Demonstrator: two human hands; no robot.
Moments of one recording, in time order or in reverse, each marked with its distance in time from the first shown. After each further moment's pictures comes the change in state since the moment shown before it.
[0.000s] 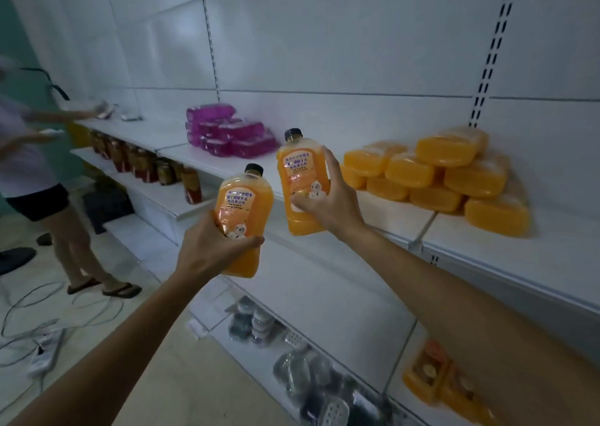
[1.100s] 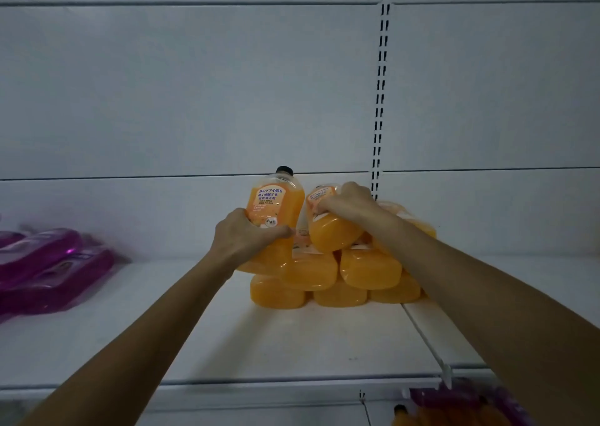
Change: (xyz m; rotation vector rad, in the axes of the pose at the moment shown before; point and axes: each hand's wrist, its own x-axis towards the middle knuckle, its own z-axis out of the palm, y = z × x) left_hand 0.259 0.142 0.141 -0.203 -0.540 0.370; right_hand 0.178 0.014 -0.115 -0.648 0.492 0.650
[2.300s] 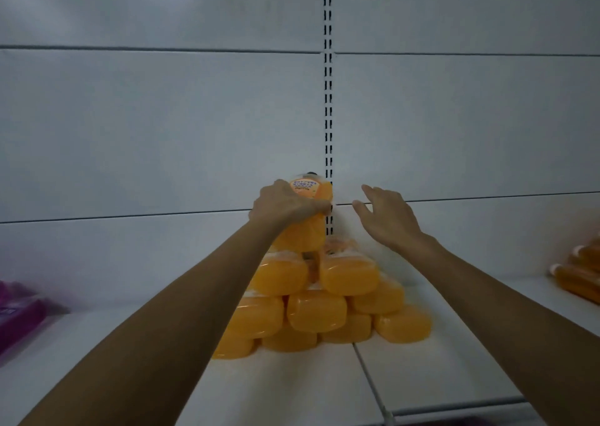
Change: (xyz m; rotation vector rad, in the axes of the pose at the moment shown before) left_hand 0.026 0.140 0.052 0.149 -0.070 0.181; right_hand 0.013 0.083 -0.096 -0.342 0.339 -0.192
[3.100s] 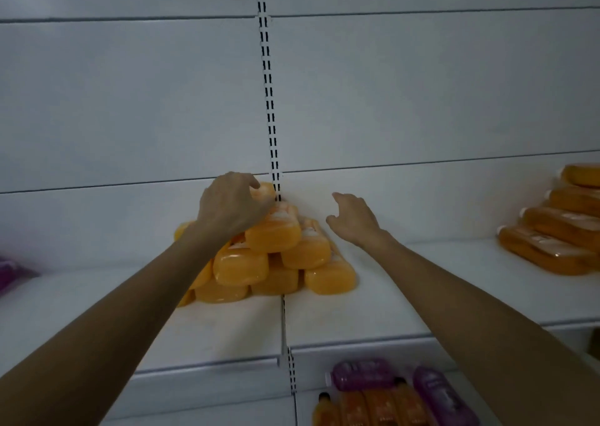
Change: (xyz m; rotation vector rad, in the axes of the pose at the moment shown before) left_hand -0.063 0.023 0.054 0.317 0.254 0.217; right_hand -0.029 0.094 0.017 0.067 -0.210 0.009
